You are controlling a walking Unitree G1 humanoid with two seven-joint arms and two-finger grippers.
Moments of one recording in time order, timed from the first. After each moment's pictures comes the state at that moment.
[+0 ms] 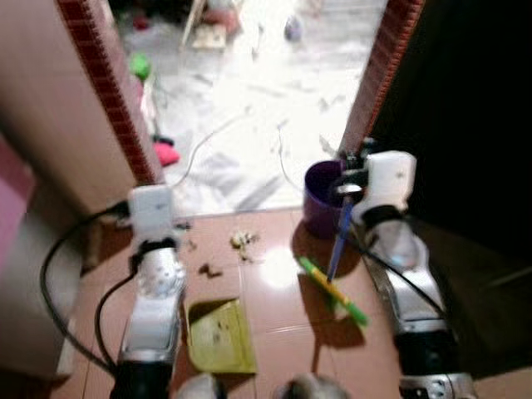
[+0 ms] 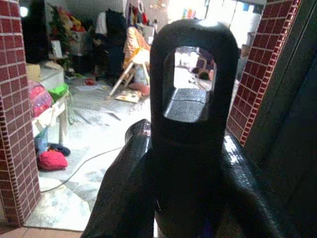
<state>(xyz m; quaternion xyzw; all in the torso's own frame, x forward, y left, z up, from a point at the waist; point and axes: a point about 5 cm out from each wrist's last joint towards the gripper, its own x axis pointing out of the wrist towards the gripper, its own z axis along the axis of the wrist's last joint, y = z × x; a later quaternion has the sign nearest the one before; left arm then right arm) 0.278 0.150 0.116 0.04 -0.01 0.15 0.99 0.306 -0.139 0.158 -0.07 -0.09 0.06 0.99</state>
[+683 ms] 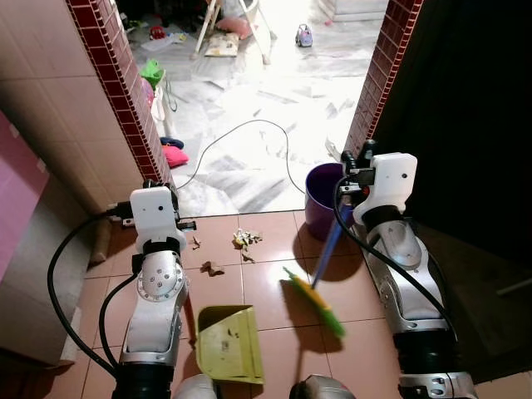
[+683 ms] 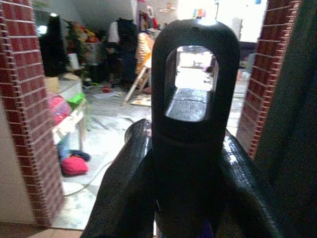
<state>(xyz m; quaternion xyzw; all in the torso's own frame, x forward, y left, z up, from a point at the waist) 0.278 0.148 0.117 0.03 -0.03 0.11 0.99 0.307 -0.138 0.153 -0.02 -0.08 0.07 0.99</state>
